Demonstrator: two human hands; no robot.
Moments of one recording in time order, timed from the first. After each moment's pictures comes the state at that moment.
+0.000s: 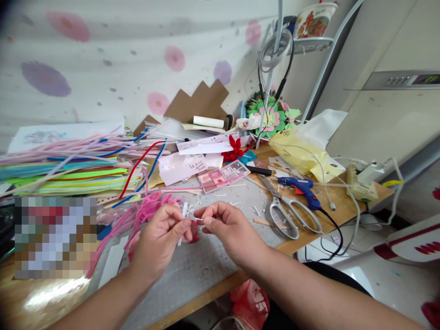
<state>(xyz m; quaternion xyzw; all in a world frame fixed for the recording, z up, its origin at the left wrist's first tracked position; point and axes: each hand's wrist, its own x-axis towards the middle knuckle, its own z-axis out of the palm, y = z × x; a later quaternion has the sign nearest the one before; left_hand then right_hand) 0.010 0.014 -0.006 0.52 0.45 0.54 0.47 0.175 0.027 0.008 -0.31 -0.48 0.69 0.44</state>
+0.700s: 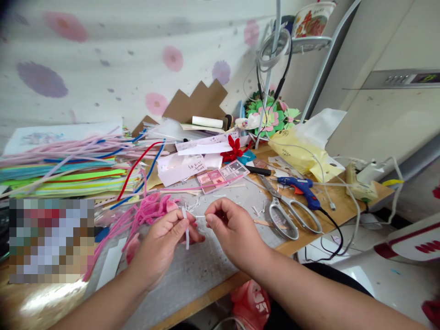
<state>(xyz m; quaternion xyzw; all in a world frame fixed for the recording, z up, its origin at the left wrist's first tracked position) 0.009 0.013 -0.005 0.54 0.48 0.45 0.52 0.179 0.032 0.012 -0.42 -0.64 0.47 0.44</state>
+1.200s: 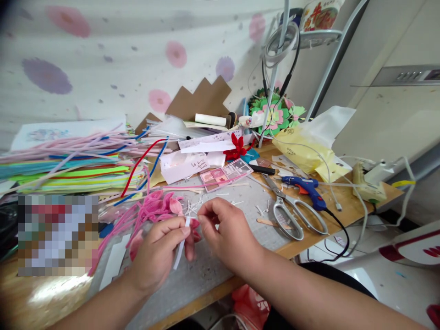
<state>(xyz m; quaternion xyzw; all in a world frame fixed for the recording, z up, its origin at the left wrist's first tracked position) 0.007 0.003 -0.003 0.53 0.48 0.45 0.54 0.162 0.030 0.014 -0.42 -0.73 0.30 0.44</state>
